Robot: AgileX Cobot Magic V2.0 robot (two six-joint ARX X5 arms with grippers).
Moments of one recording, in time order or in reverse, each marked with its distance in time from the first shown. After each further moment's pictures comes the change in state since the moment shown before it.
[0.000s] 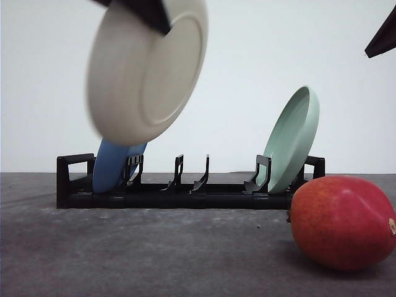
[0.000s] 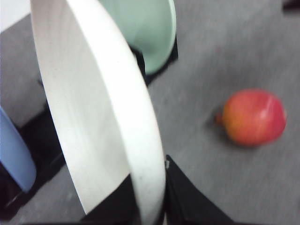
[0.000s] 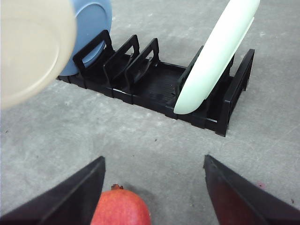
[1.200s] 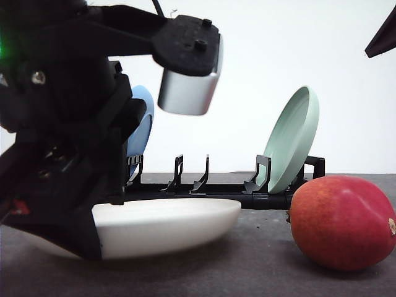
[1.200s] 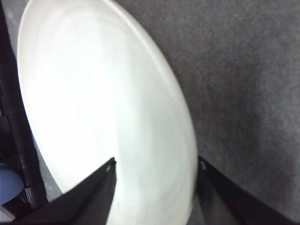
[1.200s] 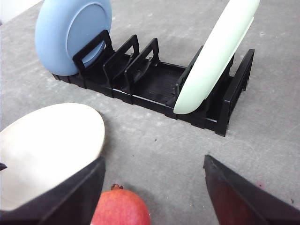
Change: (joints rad) left_arx -0.192 0.366 -0.112 -0.111 -0.216 0.461; right_arx 0.000 0.000 0.000 0.000 0.000 0.000
